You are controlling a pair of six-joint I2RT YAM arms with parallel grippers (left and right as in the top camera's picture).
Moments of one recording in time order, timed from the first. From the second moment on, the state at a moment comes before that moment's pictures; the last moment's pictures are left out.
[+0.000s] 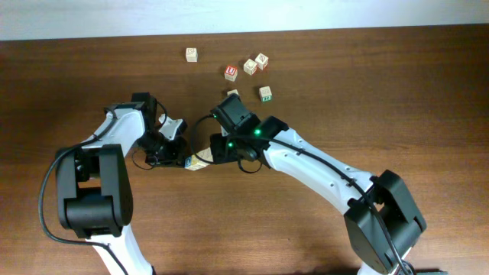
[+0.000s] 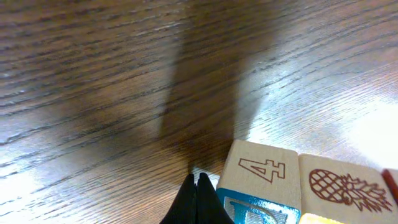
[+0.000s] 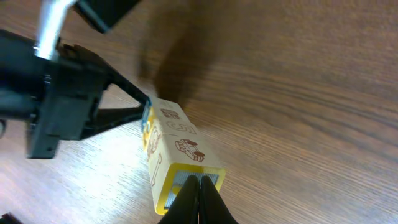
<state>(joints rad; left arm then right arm) 0.01 2.04 1.30 -0.97 0.42 0.17 0.73 1.89 1.44 -0.60 -0.20 0.56</state>
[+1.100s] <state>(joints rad) -0.02 2.03 1.30 -0.94 0.34 0.01 0.79 1.90 1.48 -0.51 -0.23 0.56</state>
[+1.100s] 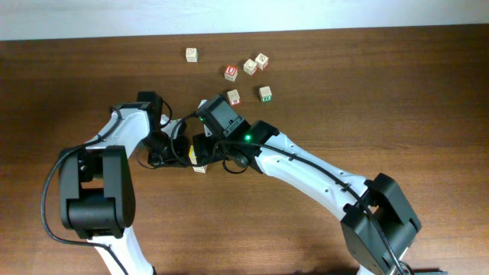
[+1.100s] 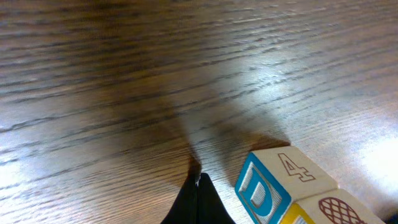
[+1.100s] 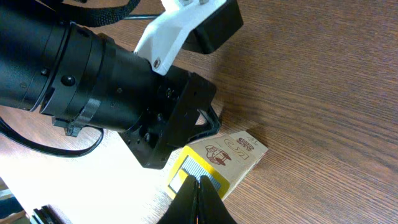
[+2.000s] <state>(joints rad) -0.02 2.02 1.52 -1.03 0.02 -0.13 0.79 1.94 1.57 -0.63 -0.22 0.51</state>
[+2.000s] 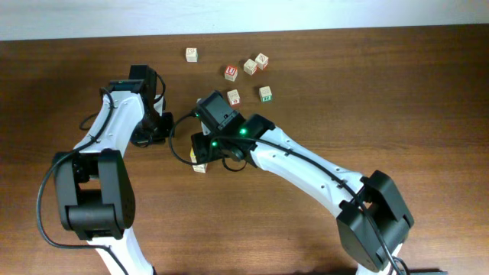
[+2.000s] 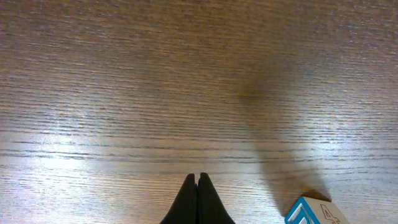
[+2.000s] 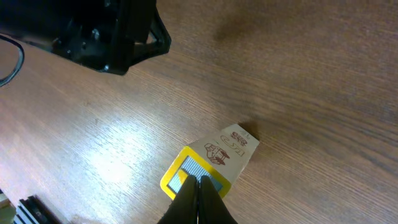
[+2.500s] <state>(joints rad) -0.02 2.02 1.52 -1.03 0.02 -0.13 0.79 1.95 1.64 -0.66 -0.22 0.46</state>
